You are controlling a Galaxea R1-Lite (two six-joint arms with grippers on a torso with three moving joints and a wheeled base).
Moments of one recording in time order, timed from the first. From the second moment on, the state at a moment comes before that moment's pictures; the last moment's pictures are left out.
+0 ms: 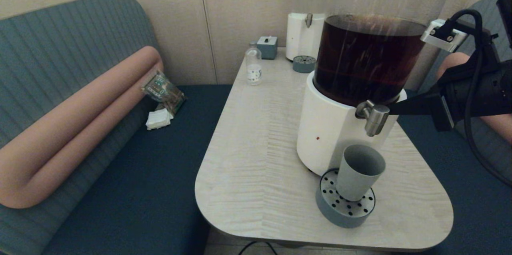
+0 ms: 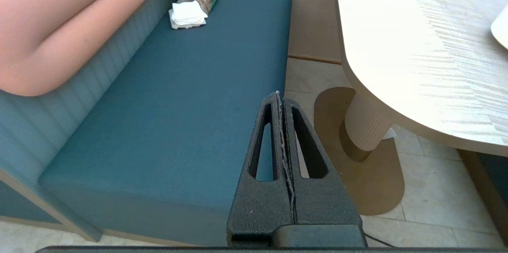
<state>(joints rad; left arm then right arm) 0.01 0.00 0.00 -0.01 0.04 -0.10 0.27 1.53 -1.46 0.54 0.33 -0.25</state>
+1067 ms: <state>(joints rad) 0.01 0.00 0.00 -0.01 0.04 -0.10 0.28 1.57 -1.47 0.44 0.24 -0.27</state>
